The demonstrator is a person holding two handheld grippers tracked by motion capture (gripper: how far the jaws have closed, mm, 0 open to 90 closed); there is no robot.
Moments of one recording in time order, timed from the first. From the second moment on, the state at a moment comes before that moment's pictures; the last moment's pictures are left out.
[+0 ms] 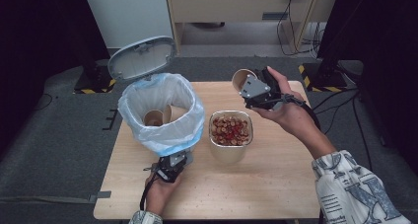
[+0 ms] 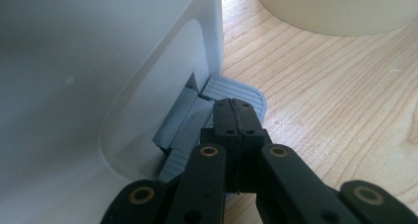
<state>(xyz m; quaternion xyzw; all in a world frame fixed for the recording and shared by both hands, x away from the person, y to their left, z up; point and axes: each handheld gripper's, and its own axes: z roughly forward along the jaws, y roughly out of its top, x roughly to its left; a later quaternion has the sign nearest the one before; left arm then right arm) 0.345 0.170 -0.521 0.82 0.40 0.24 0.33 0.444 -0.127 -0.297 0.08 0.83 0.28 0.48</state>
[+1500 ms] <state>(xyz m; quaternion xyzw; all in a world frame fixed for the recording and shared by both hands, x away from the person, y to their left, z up) 0.345 0.170 -0.521 0.82 0.40 0.24 0.33 0.433 -0.115 -0.313 0.00 0.83 0.19 0.53</state>
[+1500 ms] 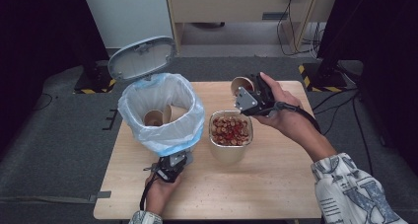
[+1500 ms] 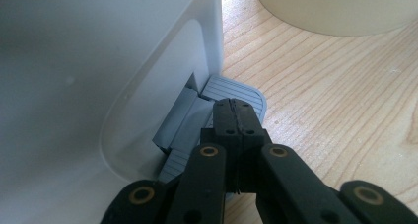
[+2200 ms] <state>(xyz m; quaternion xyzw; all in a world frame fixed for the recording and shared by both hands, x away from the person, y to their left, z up) 0.345 0.170 -0.521 0.82 0.40 0.24 0.33 0.430 -0.110 -0.318 -0.03 0.83 0.16 0.54</state>
